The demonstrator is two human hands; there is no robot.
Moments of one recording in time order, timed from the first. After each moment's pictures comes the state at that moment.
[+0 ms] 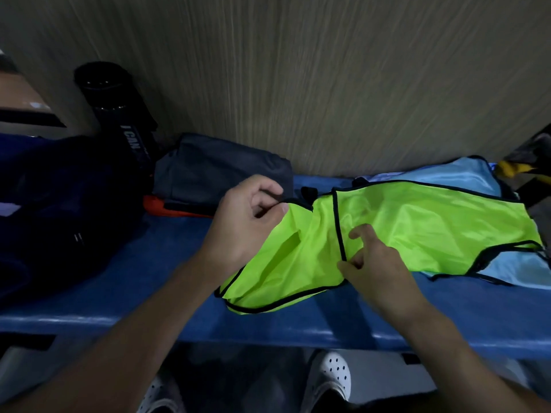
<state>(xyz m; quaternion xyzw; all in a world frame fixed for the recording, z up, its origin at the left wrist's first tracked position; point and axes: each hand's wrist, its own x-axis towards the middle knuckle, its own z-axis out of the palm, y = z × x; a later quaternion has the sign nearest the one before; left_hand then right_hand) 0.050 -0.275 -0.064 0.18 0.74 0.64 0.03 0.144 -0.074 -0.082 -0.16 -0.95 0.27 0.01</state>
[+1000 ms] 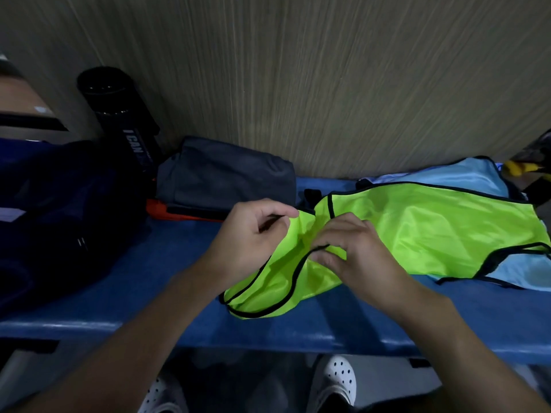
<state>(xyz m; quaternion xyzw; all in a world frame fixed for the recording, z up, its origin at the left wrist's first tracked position) 0.058 -0.281 -0.066 0.22 0.76 0.61 0.07 0.118 -0.086 -0.076 0.14 -0.95 0.25 0.13</state>
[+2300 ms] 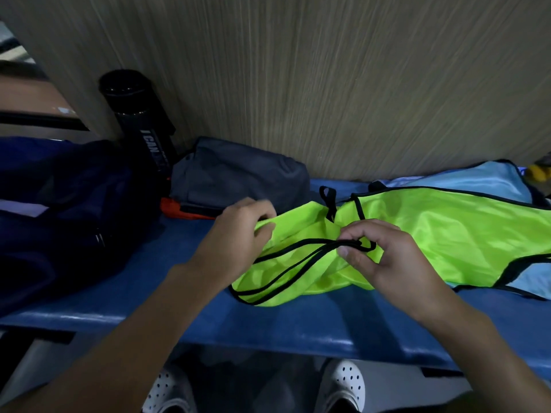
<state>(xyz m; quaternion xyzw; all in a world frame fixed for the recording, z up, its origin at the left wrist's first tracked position) 0.037 -0.307 -0.085 0.25 0.89 0.37 -0.06 0.130 -0.077 -0.064 0.07 -0.91 0.41 0.11</state>
